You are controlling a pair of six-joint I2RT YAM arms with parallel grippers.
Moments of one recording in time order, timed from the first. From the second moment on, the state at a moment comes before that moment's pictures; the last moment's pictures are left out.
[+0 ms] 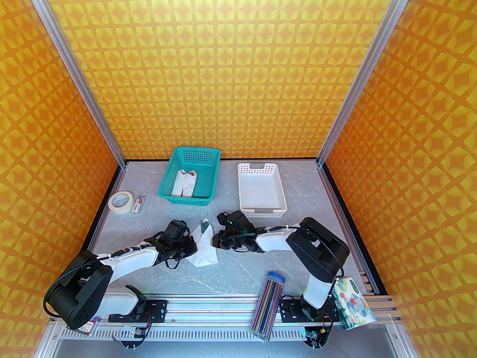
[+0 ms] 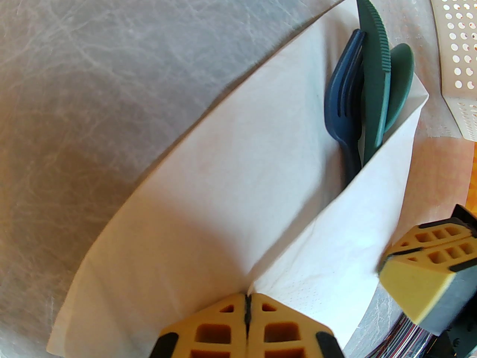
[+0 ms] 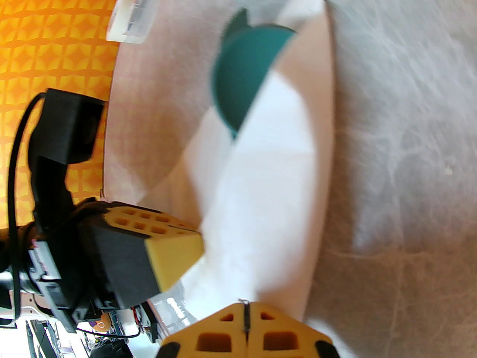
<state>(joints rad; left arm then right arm) -0.56 1.37 0.49 -0.14 0.21 -0.87 0.74 1.81 0.77 0.27 -0.54 0.80</state>
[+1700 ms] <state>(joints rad) -0.56 1.37 0.49 -0.15 0.20 -0.87 0.85 1.66 0.64 0.10 -0.50 0.84</state>
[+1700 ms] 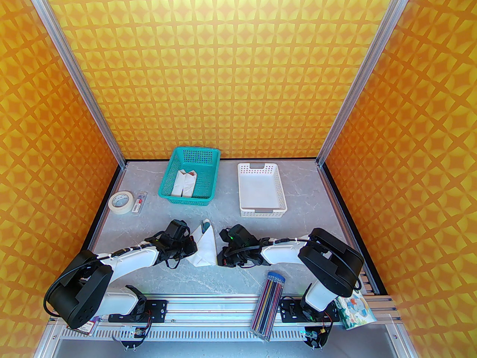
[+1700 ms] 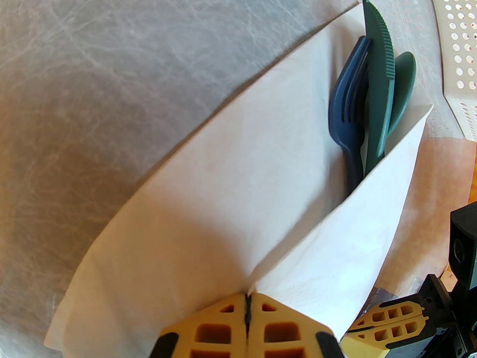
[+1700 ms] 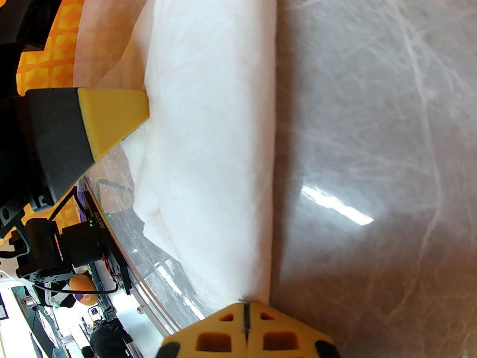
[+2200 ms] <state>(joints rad) -0.56 1.37 0.49 -0.15 0.20 -0.86 0.84 1.48 0.71 -0.07 -0.40 0.73</state>
